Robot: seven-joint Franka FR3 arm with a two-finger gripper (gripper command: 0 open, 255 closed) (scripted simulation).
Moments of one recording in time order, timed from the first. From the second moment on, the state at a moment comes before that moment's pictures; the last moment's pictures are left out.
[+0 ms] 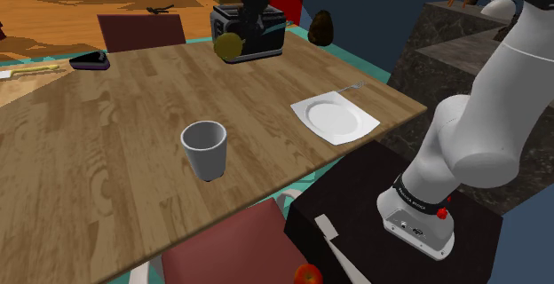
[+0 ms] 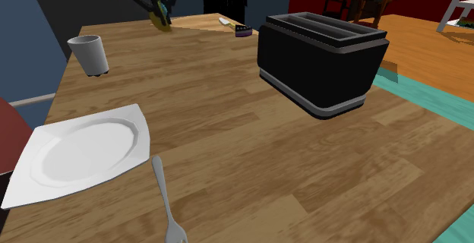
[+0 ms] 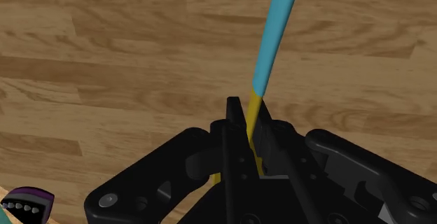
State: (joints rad) arm 0.44 0.02 -0.19 -1.84 0.01 2.05 -1.14
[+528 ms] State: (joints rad) arm 0.53 0.01 -0.10 -1.85 -0.04 2.04 -0.94
